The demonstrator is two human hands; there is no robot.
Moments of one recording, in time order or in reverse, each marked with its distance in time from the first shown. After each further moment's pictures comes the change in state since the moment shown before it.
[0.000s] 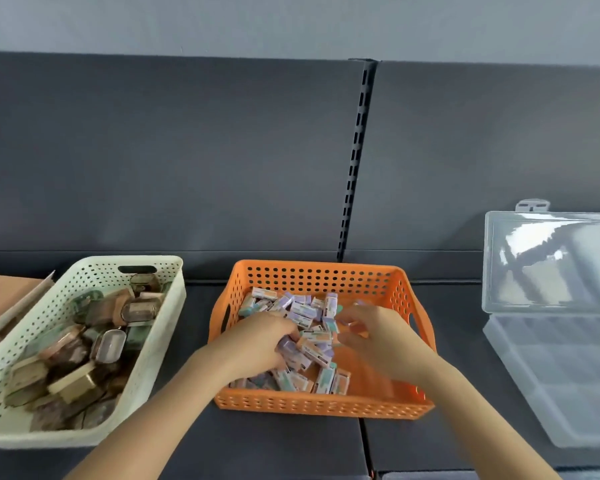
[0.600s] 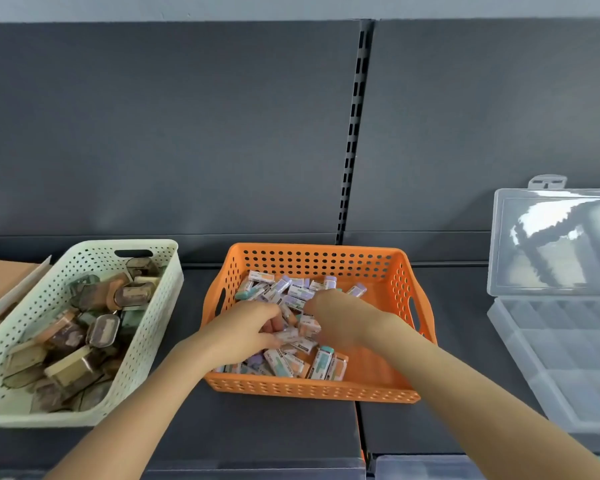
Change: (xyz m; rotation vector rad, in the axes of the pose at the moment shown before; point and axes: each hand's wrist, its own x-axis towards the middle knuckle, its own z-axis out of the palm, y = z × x) left_hand -0.003 -0.011 0.006 -0.133 0.029 -0.047; right_hand 0.046 -0.016 0.022 -0.407 -0.390 -0.156
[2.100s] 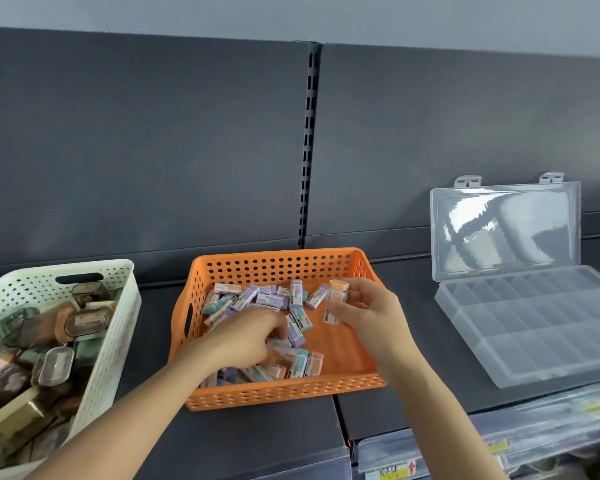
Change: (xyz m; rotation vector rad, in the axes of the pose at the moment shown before) left_hand 0.024 0.026 0.009 0.110 -0.092 0.173; right_hand -0.083 -0.011 0.007 1.324 0.856 0.385
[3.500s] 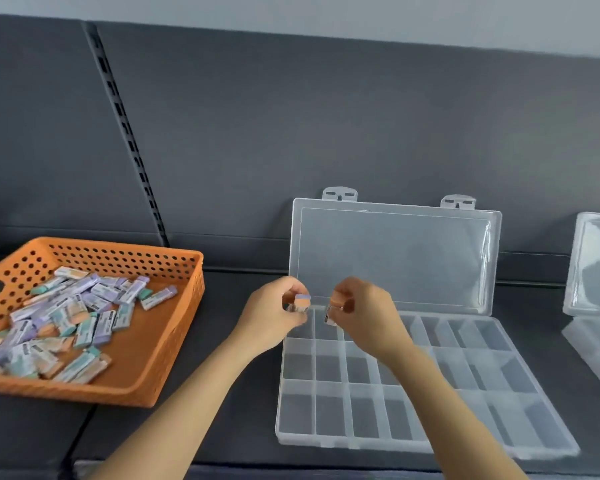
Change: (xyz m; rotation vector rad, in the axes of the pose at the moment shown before) left_hand 0.192 0.265 0.065 -0.560 0.557 -0.177; right_hand 0.138 0.058 -0.291 -0.735 -0.236 -0.281
